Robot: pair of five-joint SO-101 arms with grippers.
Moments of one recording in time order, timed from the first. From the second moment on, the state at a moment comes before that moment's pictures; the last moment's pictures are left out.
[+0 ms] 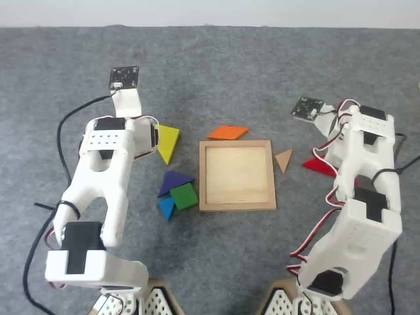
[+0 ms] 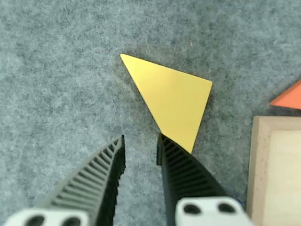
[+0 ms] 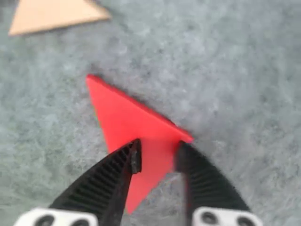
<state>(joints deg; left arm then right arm) -7.4 1.0 27.6 54.0 7.6 13.7 25.1 2.8 65.4 77.2</state>
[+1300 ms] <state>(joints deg) -7.4 11.6 24.4 53.5 6.8 12.3 13.8 16.1 75.0 92.8</state>
